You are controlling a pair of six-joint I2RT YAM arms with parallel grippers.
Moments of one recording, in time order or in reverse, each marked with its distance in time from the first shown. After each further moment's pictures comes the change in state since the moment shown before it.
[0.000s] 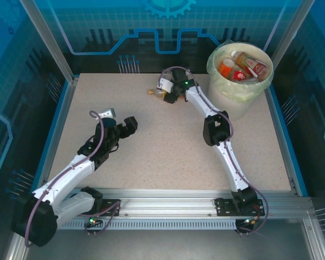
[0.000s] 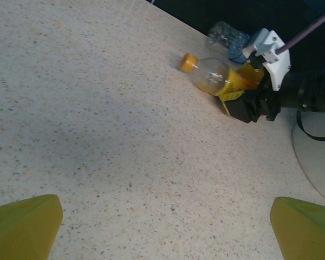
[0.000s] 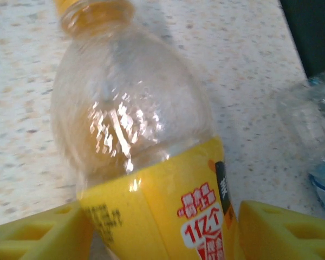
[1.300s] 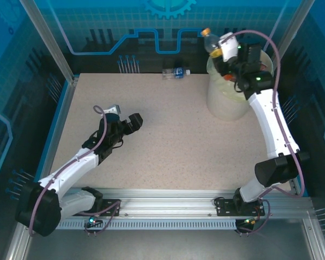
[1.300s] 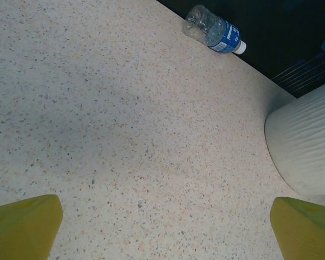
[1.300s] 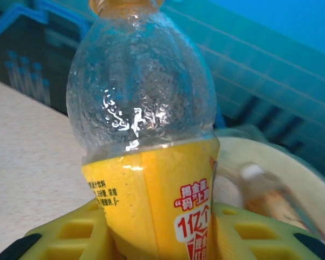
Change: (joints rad) left arm 0.000 0.114 0.056 0.060 0.097 -0.065; right arm -0.251 -1.160 -0.748 0.103 0.144 0.517
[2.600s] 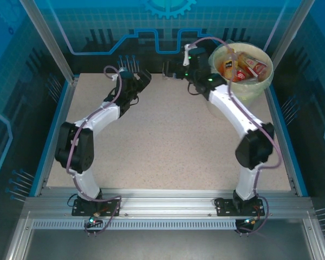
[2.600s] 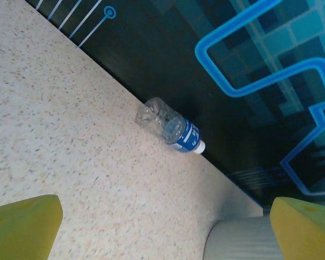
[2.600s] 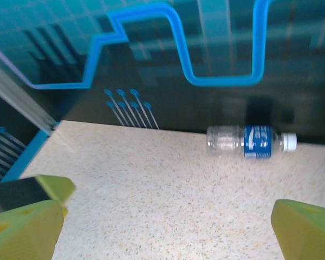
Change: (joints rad) left arm 0.087 0.722 0.728 0.105 -0.005 -0.263; right arm 0.300 0.337 0.003 0.282 0.048 0.663
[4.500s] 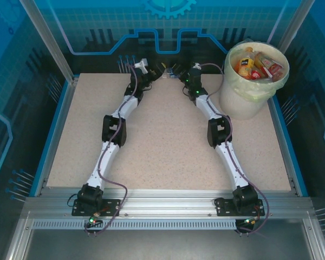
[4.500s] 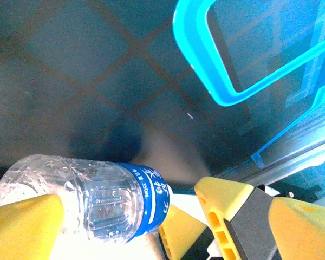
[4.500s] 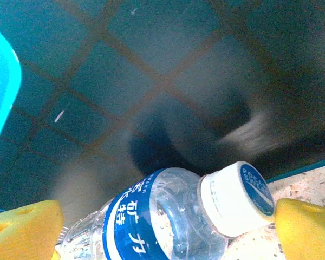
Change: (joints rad) left arm 0.093 1.219 1.366 0.252 0.537 0.057; right arm -0.200 1.138 0.927 0.463 -0.134 0.477
